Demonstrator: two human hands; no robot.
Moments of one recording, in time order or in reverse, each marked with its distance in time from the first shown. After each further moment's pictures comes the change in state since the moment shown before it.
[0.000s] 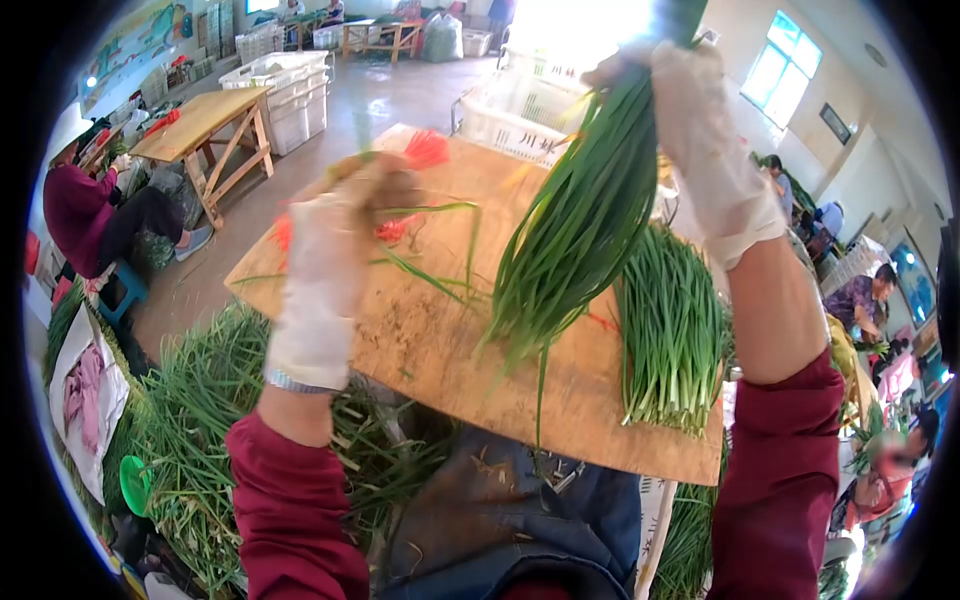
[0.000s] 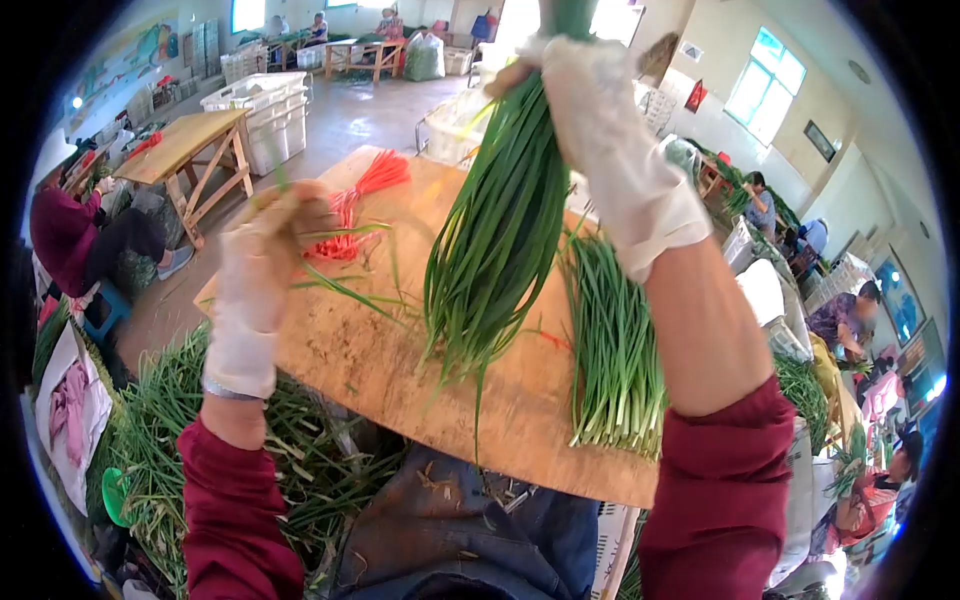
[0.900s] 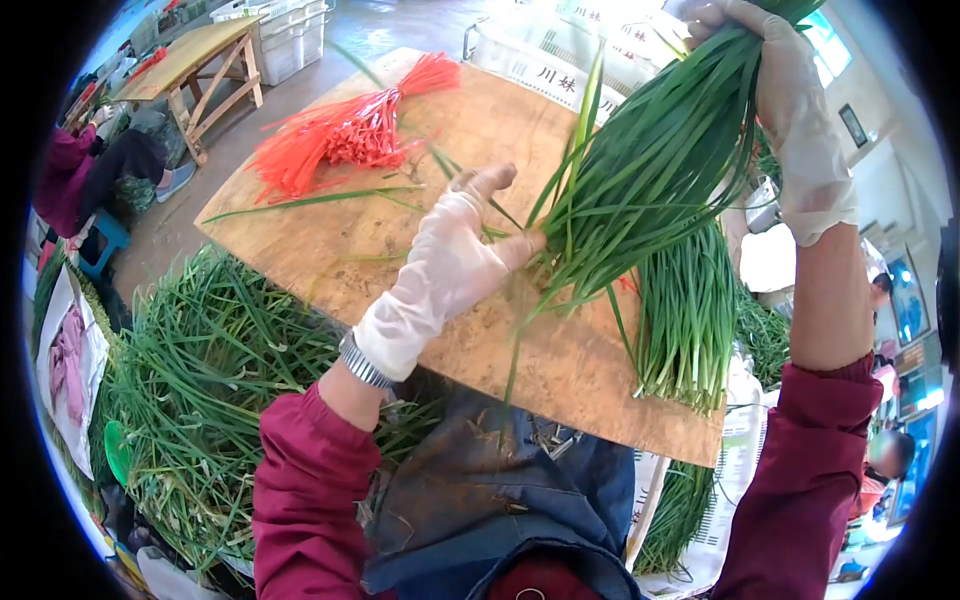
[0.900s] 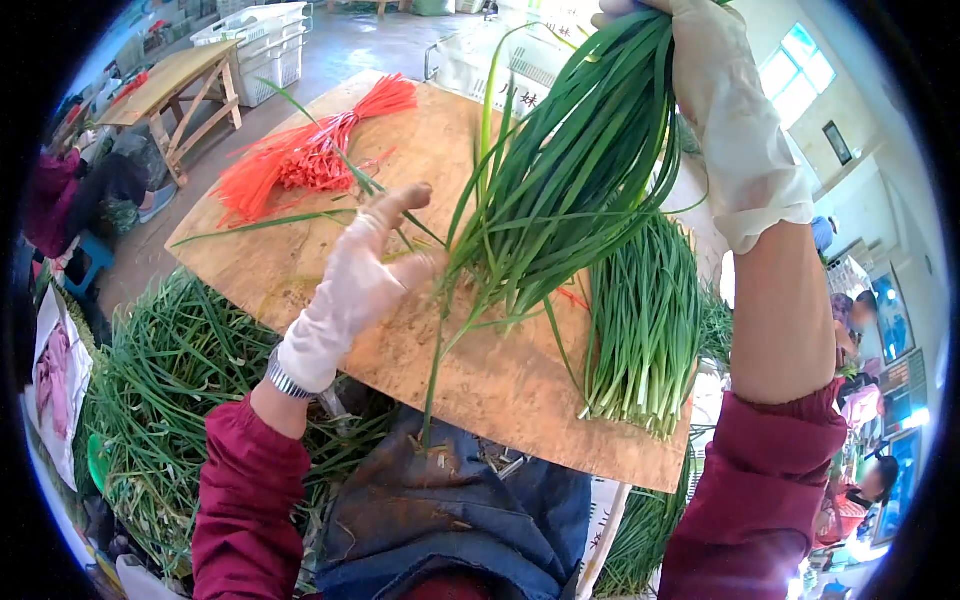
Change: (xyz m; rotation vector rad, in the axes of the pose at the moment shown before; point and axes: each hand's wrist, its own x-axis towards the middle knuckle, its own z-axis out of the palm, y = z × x) left_hand -0.037 -0.102 0.019 0.743 -0.284 0.062; right_hand 0.000 0.025 0.003 0.145 0.019 0.012
